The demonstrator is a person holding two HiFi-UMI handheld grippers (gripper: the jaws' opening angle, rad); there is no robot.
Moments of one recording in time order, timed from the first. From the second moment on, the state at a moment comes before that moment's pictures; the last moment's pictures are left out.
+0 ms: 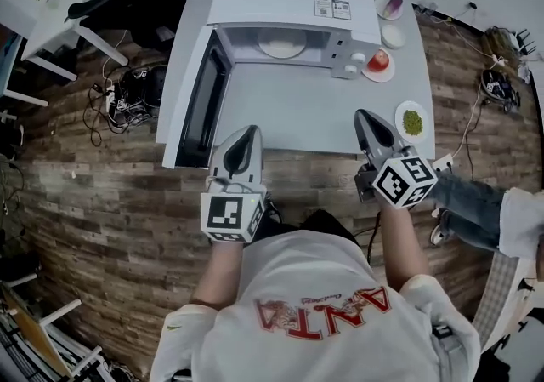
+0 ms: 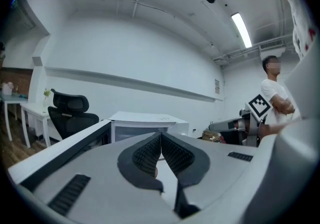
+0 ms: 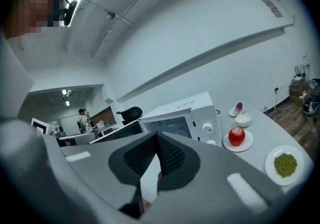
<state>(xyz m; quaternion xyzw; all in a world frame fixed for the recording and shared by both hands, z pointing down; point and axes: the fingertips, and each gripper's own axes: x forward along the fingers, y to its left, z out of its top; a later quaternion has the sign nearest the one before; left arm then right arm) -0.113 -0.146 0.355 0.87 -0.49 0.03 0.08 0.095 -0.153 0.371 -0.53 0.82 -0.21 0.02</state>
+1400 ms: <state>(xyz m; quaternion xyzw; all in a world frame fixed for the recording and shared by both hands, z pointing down) -0.111 -0.236 0.423 0.84 -0.50 0.07 0.16 0.030 -0.368 0.575 -0.49 0.62 -0.58 0.21</state>
